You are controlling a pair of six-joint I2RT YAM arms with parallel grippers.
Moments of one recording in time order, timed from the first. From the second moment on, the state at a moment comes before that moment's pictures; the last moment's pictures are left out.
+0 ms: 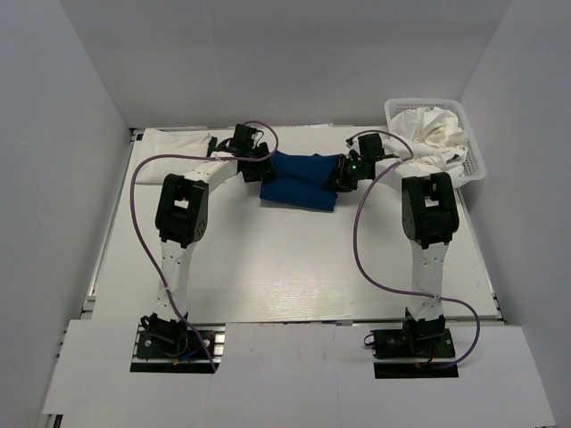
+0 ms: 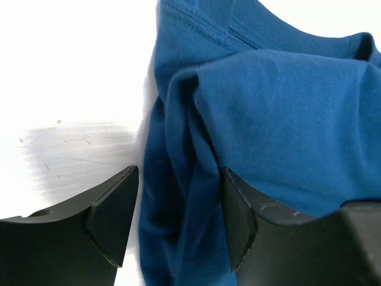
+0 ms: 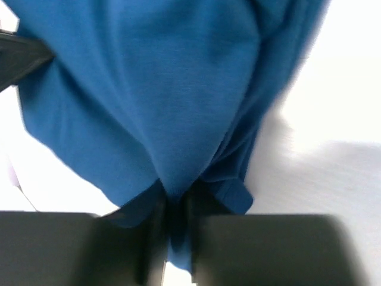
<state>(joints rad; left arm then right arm) -0.33 2.32 1.84 -0.38 0.14 -0.54 0.23 2.18 1.56 -0.29 -0.56 0.45</state>
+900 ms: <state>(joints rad) -0.34 2.31 2.08 -0.45 0.09 -0.52 0.21 2.17 1.91 -0.39 -0.50 0.29</state>
